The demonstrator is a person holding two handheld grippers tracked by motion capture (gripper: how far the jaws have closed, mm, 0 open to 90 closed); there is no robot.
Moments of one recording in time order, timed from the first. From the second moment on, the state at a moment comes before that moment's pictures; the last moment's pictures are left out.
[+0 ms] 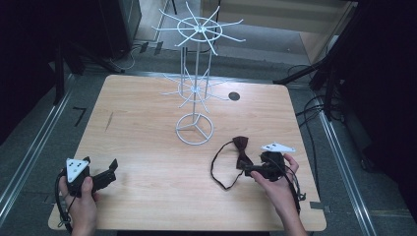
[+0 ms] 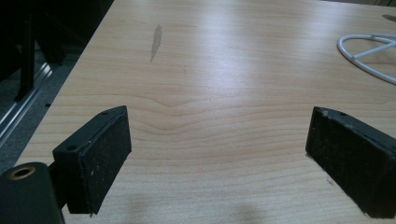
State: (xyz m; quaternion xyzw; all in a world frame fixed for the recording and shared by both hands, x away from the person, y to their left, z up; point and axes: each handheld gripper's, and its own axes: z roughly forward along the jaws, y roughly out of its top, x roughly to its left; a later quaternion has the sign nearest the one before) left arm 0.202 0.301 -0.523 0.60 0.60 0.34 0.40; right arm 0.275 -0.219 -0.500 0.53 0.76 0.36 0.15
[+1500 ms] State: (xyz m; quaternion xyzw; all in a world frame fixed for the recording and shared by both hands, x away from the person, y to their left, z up) left arm 0.203 0.300 -0.523 0.60 0.60 0.34 0.40; right arm 0.276 -0.191 -0.505 0.49 0.73 0.40 0.24
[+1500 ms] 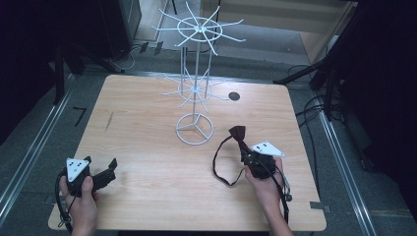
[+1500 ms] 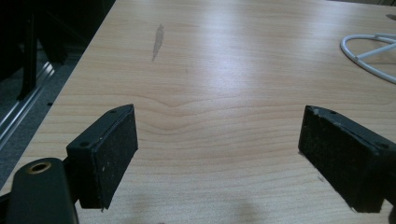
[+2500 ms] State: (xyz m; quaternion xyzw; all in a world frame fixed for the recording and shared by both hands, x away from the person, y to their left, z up) left arm 0.201 0.300 -0.523 0.60 0.61 0.34 0.40; right arm 0.263 -0.176 -0.462 0.45 0.69 0.48 0.30
